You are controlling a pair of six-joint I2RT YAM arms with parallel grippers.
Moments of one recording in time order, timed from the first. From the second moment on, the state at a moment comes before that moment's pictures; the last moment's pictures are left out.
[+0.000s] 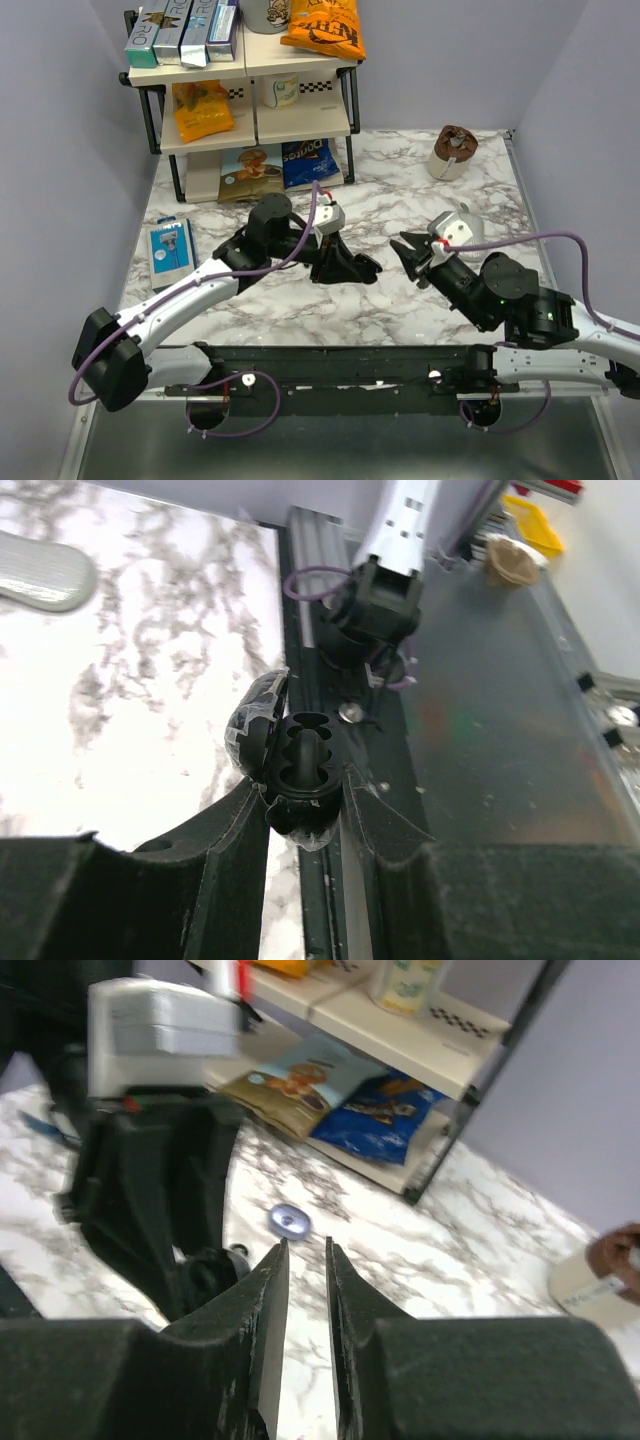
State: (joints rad) left arm -0.74 1.24 0.91 0.09 1.01 -0.15; right arm 1.38 0.73 1.01 -0.29 0.69 -0.20
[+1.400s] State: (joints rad) left arm -0.73 0.43 0.51 -0.10 -0.06 -0.28; right arm 0.79 1.87 1.19 -0.09 -0.12 0.51
